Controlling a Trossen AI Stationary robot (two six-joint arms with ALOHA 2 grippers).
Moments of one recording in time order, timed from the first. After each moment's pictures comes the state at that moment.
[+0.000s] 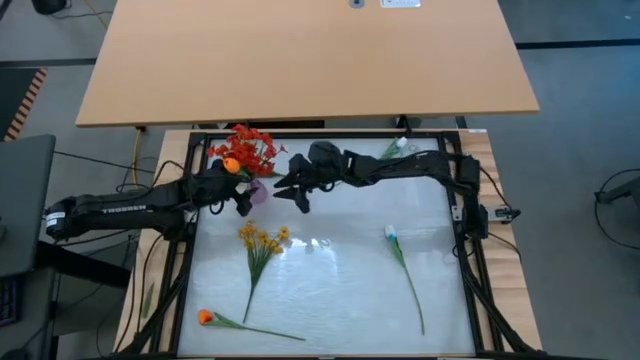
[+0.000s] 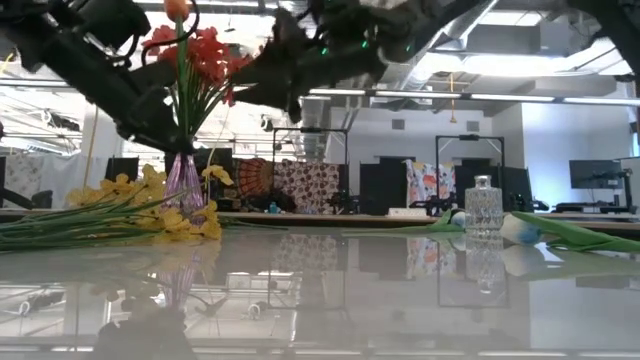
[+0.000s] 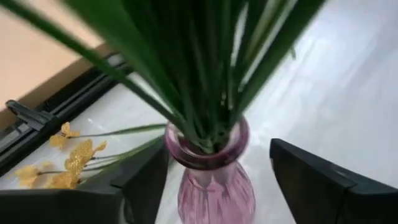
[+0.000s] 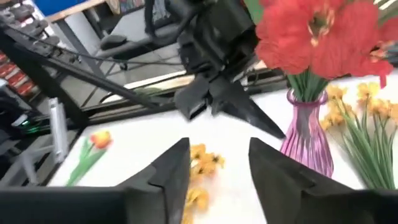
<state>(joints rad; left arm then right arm) 0.32 0.70 0.35 -0.20 -0.32 -0.11 -0.21 1.99 1.49 0.19 -0.38 0.19</state>
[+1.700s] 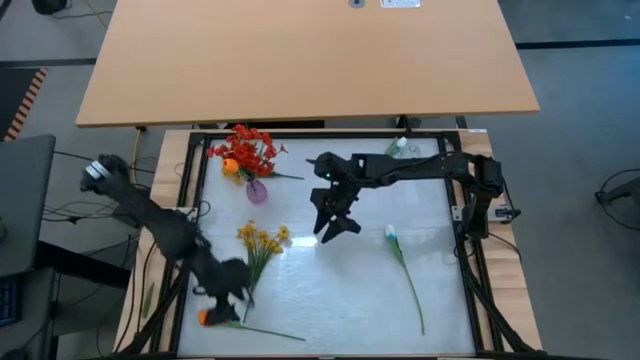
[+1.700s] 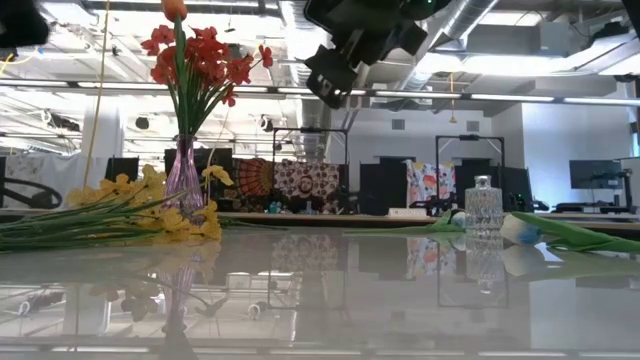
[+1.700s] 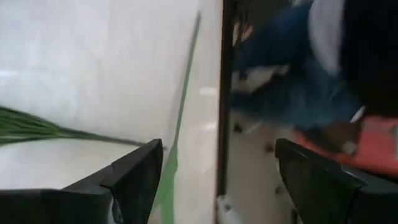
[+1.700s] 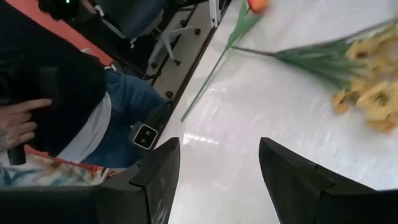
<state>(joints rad) -0.68 1.25 0.90 -0.48 0.17 -0.90 -0.13 1.83 1.49 -0.48 -0.89 -0.06</state>
